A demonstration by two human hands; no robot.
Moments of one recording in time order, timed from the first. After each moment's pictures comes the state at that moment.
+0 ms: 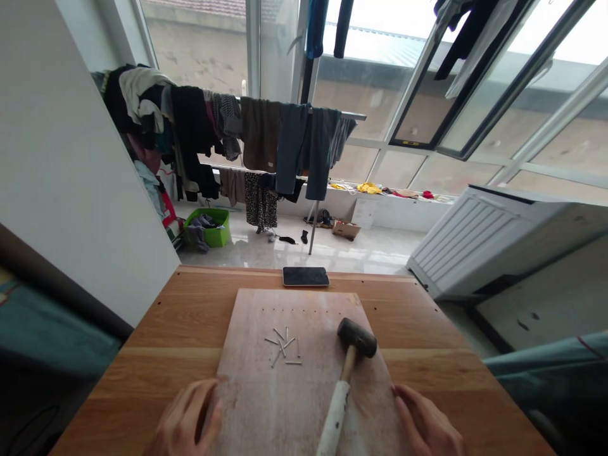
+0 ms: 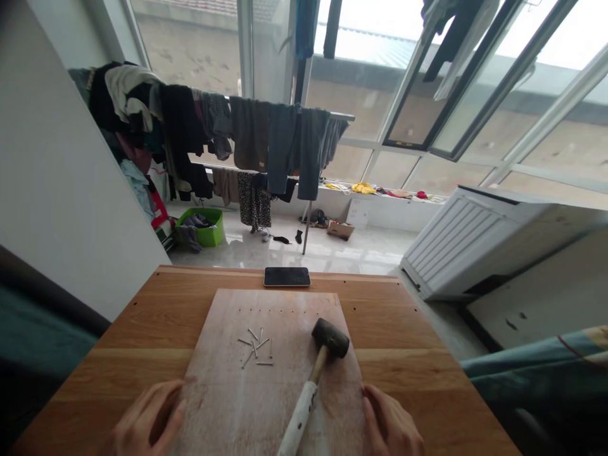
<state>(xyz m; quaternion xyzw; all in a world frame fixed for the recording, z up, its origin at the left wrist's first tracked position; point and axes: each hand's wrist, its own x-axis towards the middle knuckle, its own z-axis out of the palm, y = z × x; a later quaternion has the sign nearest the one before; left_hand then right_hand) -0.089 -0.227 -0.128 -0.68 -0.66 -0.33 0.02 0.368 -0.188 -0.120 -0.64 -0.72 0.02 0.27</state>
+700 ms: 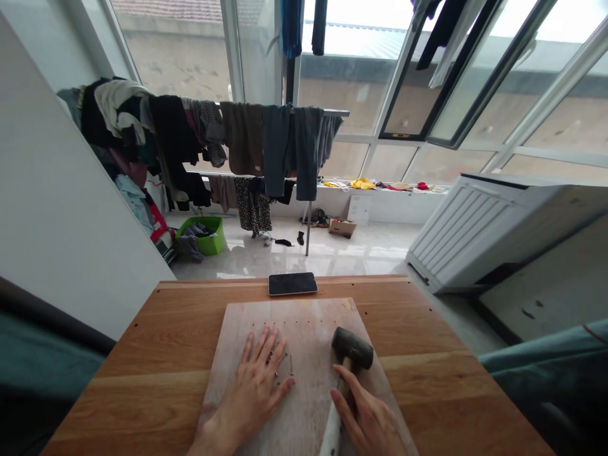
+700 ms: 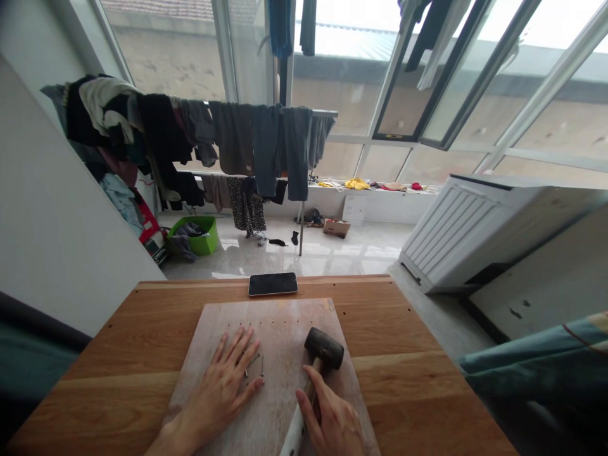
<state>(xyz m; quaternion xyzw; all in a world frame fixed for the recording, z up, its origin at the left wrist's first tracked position) 0.017 -0.119 -0.110 -0.86 -0.49 -0.15 0.04 0.289 -0.155 -0.118 -0.59 -0.74 0.16 0.26</state>
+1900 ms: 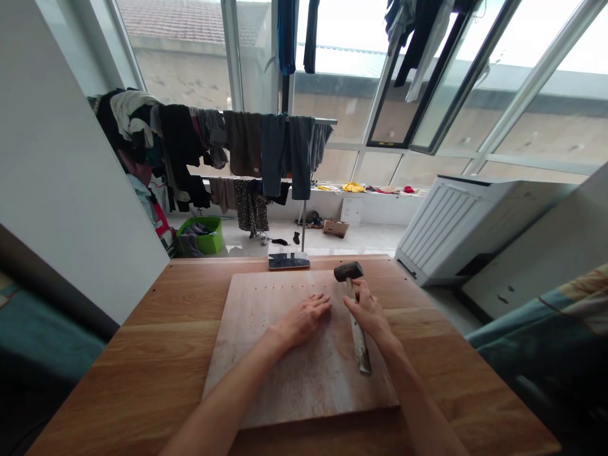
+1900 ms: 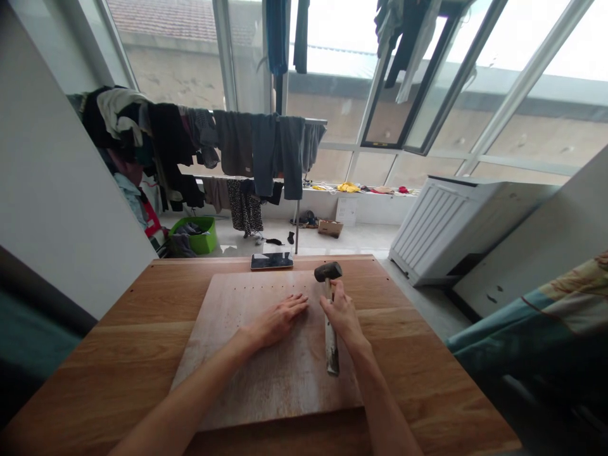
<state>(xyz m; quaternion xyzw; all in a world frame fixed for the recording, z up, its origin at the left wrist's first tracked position) 0.114 -0.070 -0.110 -0.91 -0.33 -0.19 -0.18 0.328 -0.073 -0.090 -0.67 -0.60 0.20 0.38</state>
